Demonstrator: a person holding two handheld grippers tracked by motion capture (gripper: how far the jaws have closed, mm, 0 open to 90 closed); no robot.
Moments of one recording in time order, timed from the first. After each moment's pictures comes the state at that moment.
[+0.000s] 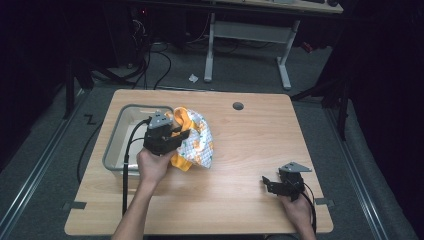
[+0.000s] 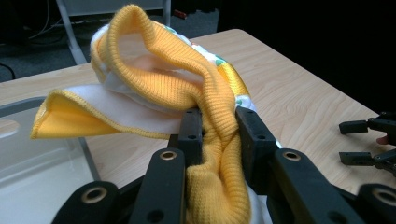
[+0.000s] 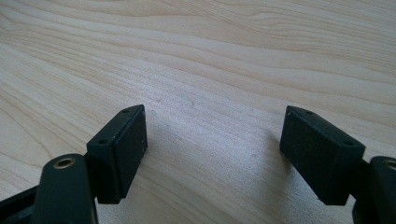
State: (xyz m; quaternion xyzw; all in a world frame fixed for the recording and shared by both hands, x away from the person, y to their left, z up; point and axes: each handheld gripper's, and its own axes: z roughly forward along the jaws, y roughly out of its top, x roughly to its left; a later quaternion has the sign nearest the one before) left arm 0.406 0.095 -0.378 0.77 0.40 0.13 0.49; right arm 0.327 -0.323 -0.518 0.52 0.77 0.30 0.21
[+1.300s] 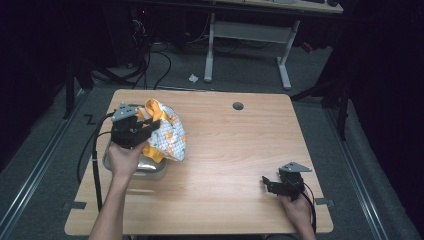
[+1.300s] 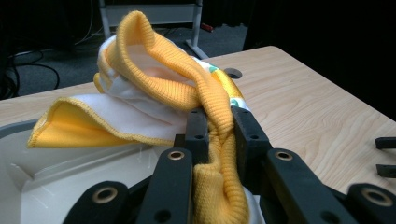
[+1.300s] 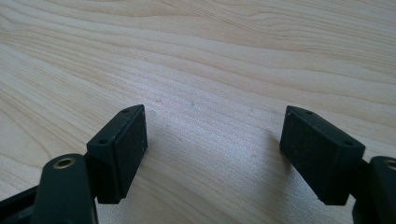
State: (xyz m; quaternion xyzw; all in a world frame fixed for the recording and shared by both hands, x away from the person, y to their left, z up) left arm 0.414 0.165 -0.362 0.74 0.43 0.17 0.49; right arm 0.327 -0.323 -0.518 0.52 0.77 0.30 0.21
